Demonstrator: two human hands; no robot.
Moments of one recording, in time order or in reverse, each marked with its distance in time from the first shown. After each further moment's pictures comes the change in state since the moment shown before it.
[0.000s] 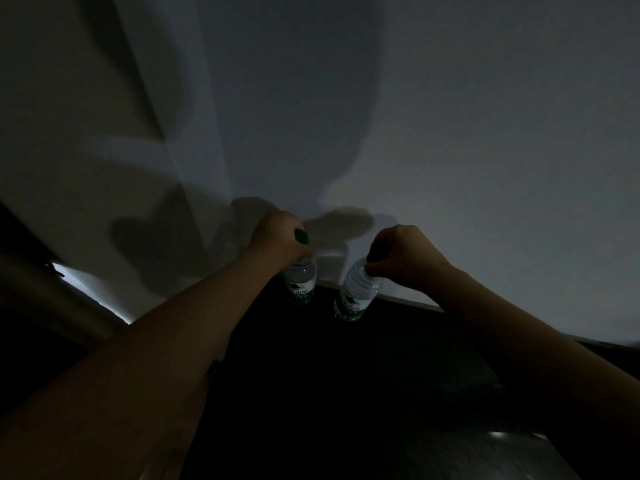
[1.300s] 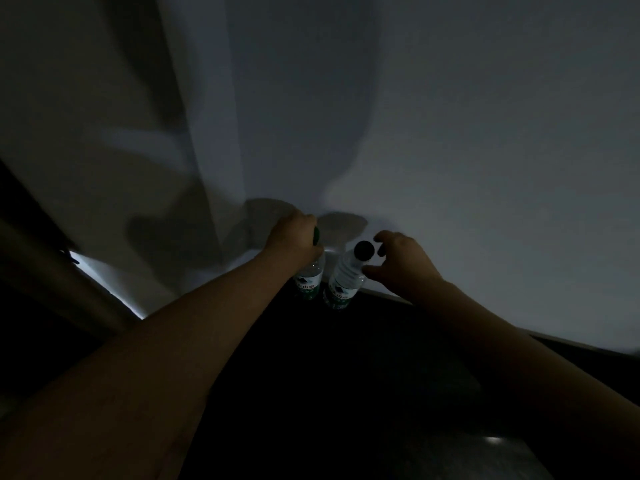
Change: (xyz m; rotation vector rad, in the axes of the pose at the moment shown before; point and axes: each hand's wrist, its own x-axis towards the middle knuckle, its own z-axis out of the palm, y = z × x) left_hand -0.014 0.009 0.003 0.160 -0.014 0.076; right_hand -0.008 -0.004 0.025 -0.084 0.054 0.052
